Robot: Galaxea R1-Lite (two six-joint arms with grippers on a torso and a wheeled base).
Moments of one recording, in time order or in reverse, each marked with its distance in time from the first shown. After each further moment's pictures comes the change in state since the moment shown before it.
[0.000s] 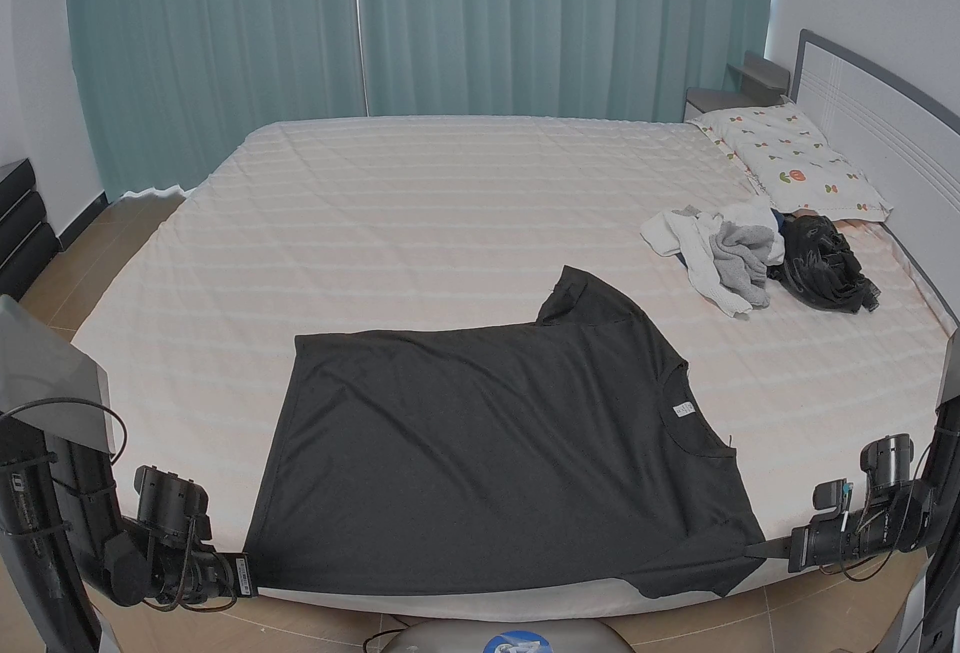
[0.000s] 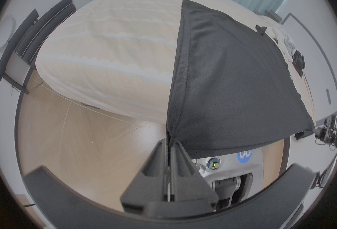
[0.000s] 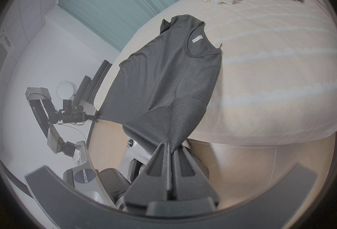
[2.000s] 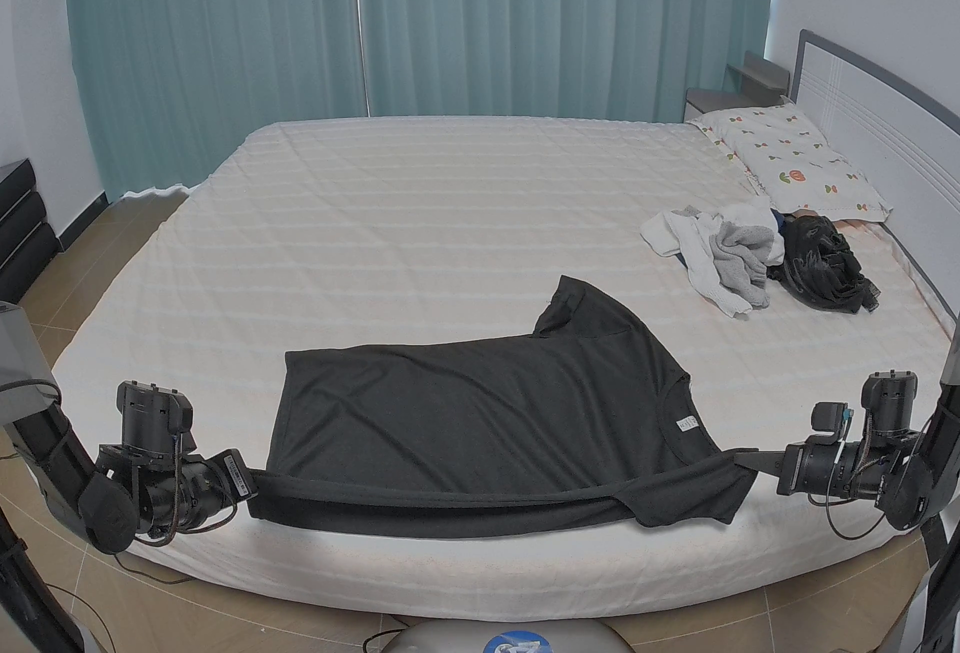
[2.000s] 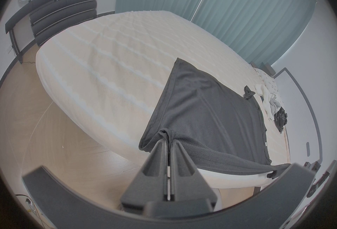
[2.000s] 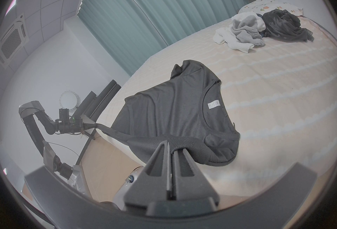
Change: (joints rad) left arm -0.020 -0.270 -0.273 0.241 -0.009 -0.292; right arm 0.148 -0.133 -0.169 -0.166 -0.074 0.282
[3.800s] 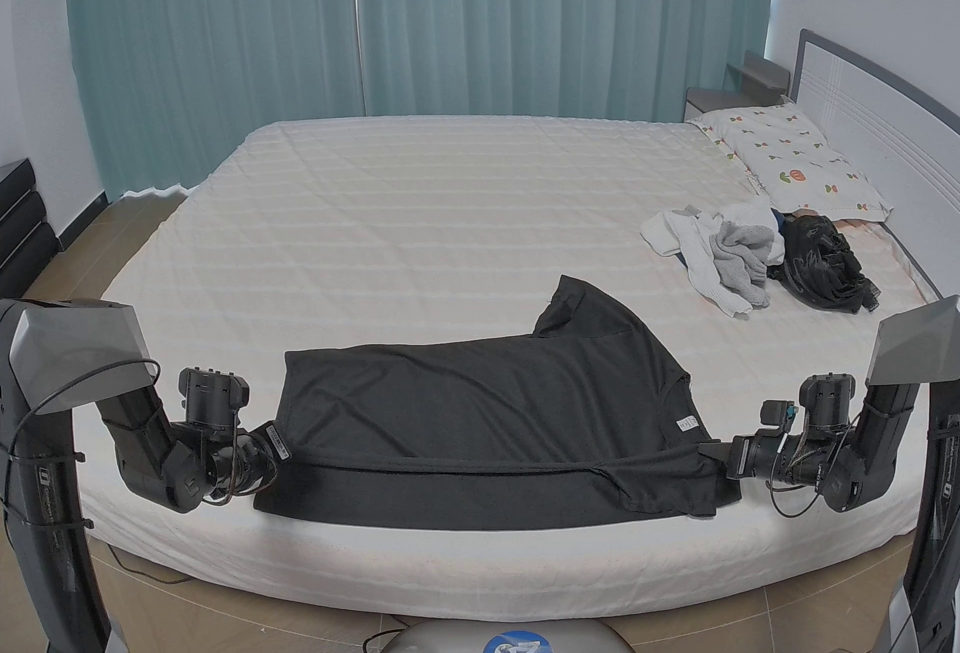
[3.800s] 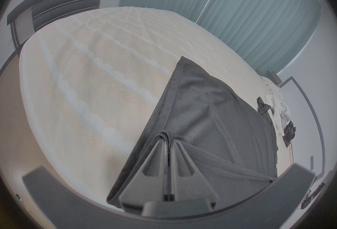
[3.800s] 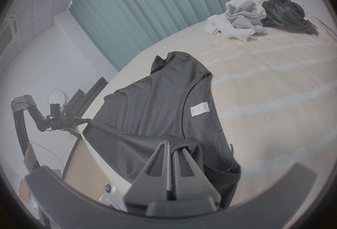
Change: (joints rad) left arm 0.016 0.375 -0.317 -0.087 0.019 -0.039; right arm 0.039 0.345 -0.297 -0.033 -0.109 0.003
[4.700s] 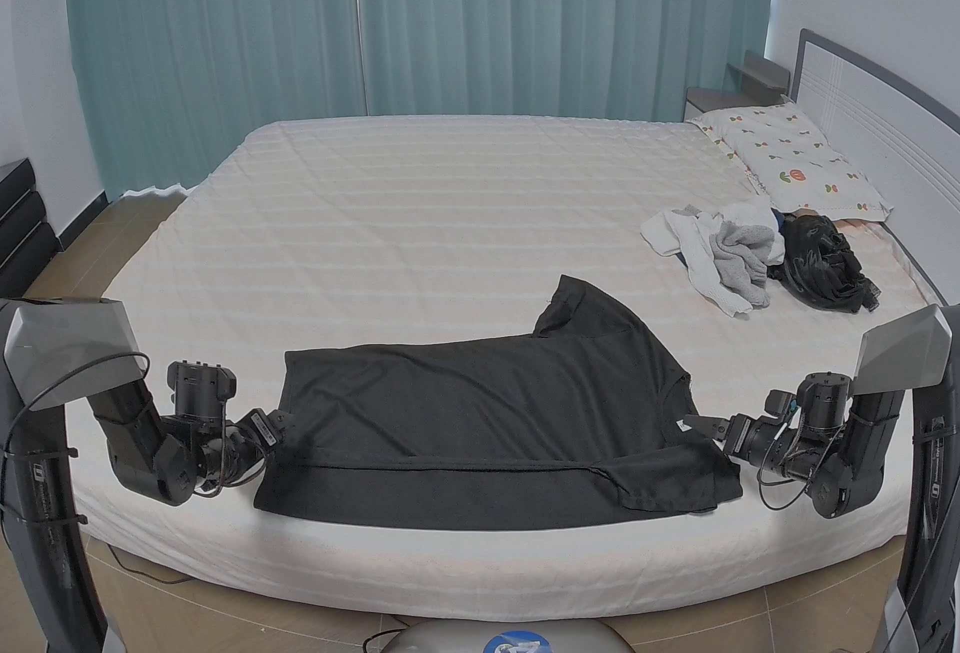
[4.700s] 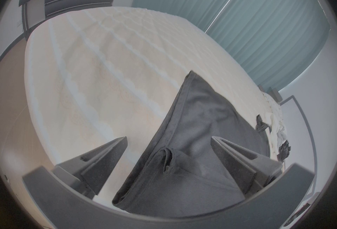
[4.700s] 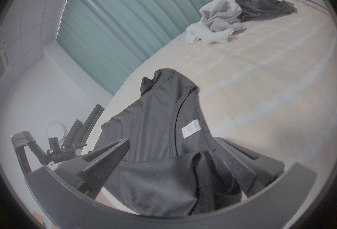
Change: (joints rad) left arm 0.039 -0.001 -0.016 -0.009 -0.001 -0.094; right arm 0.008 0.087 -0.033 -0.201 -0.071 0.276
